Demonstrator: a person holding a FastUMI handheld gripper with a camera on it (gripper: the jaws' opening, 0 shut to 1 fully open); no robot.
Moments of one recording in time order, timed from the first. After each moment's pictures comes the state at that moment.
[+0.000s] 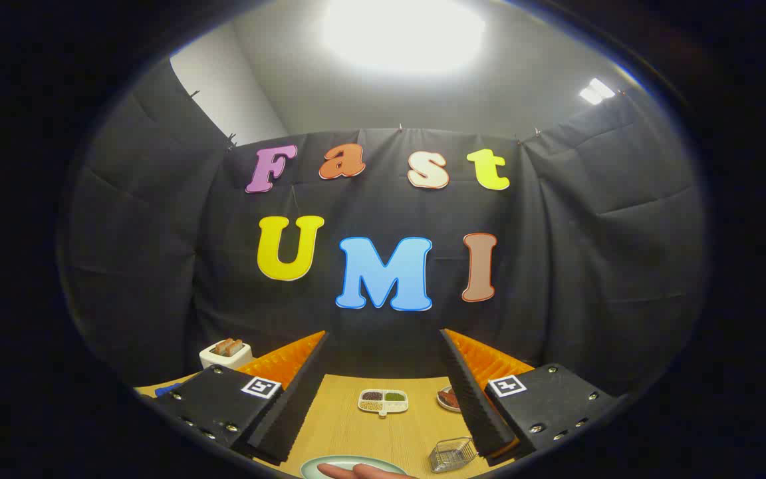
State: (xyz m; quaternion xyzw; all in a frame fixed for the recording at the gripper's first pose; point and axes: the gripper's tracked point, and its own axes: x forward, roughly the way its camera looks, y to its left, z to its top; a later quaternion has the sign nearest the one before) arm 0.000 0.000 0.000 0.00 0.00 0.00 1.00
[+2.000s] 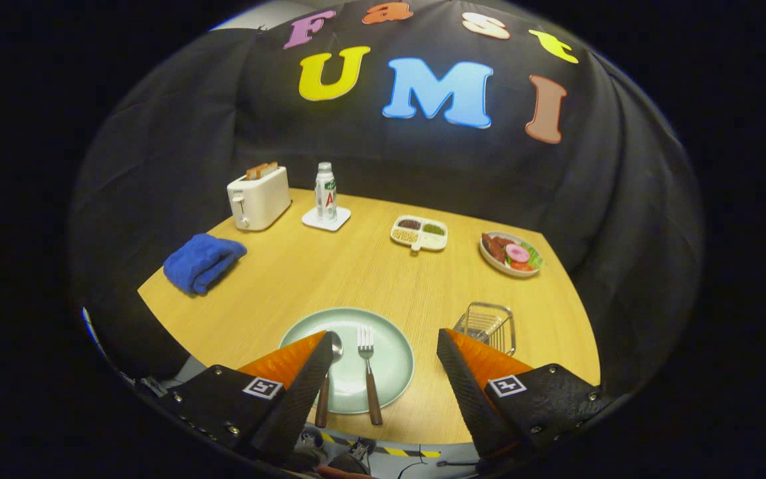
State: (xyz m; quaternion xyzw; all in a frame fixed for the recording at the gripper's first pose) arm -0.070 -0.005 -0.268 -0.04 0.40 0.12 0.91
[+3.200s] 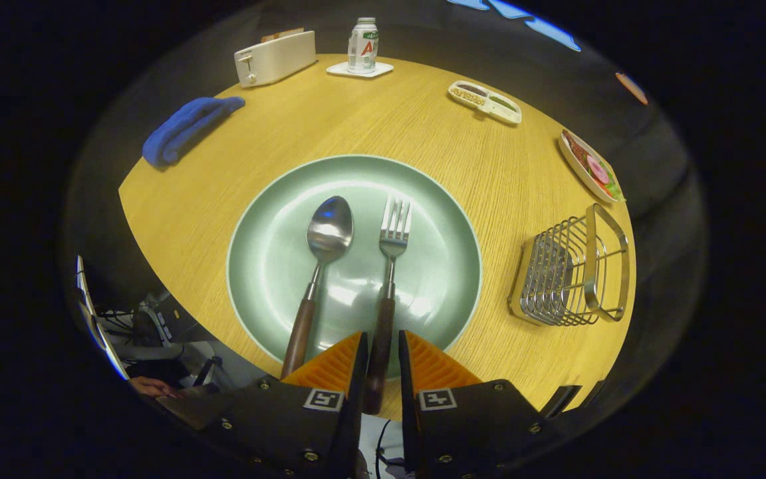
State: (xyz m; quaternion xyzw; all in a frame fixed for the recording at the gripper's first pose) arm -0.103 0.004 -0.406 -0.14 0.62 0.17 0.75
